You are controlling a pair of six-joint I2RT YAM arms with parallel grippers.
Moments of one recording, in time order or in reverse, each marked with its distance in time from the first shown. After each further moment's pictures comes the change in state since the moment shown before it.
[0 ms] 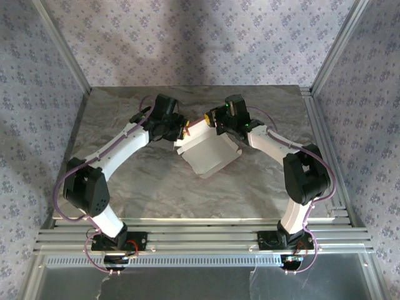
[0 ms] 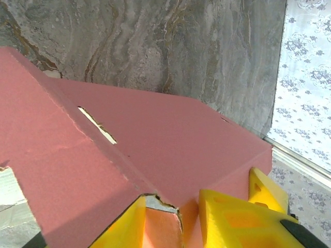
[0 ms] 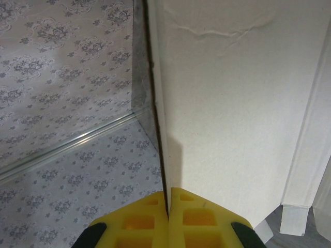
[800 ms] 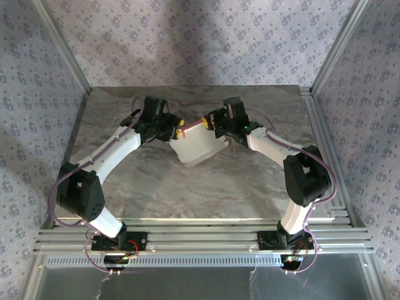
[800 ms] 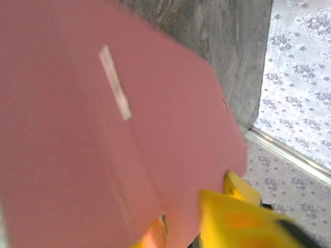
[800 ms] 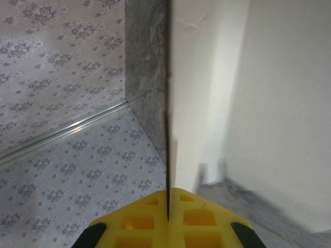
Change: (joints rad) left arm 0.095 -0.070 -0.111 0.089 0.110 0.056; right arm 0.015 -0.017 -0.028 0.000 -0.021 -0.013
